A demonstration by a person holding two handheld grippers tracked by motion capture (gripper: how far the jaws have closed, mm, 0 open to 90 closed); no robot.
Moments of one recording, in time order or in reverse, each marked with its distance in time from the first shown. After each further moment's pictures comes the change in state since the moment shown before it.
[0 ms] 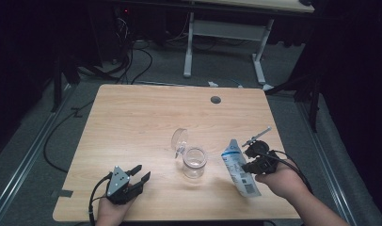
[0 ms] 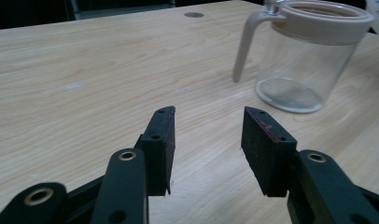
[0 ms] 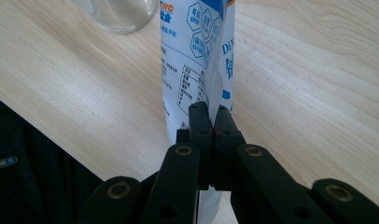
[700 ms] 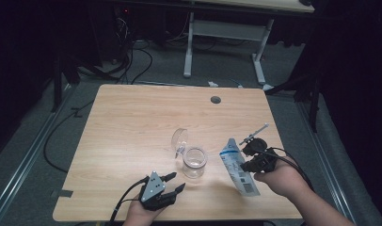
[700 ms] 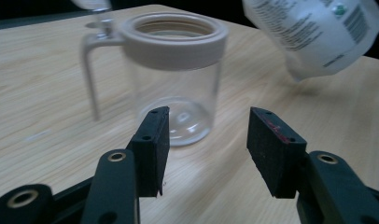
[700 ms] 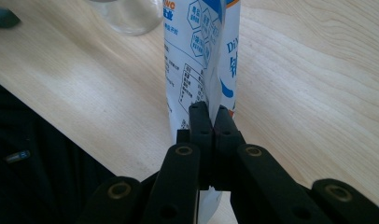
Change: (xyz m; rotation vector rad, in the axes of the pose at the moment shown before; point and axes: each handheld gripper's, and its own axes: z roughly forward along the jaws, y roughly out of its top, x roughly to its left) left arm -0.076 0.018 0.048 -0.002 -0.239 0.076; right arm 0.010 0.010 -0.012 0.022 0.006 -0.028
